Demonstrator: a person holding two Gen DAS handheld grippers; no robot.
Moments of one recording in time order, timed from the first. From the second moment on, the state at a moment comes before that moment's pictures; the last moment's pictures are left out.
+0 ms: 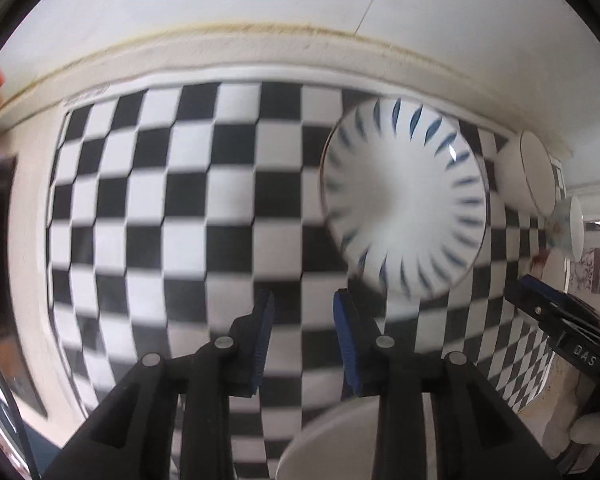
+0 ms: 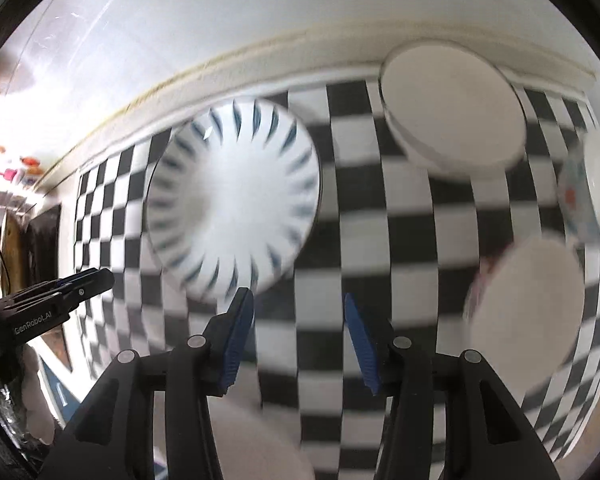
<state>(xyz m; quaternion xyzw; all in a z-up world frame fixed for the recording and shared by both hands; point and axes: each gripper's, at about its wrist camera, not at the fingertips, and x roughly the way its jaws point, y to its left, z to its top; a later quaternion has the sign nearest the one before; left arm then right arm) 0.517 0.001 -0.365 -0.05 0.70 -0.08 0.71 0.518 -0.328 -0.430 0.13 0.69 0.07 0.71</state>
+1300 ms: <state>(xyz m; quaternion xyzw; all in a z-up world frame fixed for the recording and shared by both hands) 0.553 -0.023 -0.394 -0.04 0.69 -0.10 0.72 0.543 -0.330 -0.465 0.17 0.69 0.11 0.70</state>
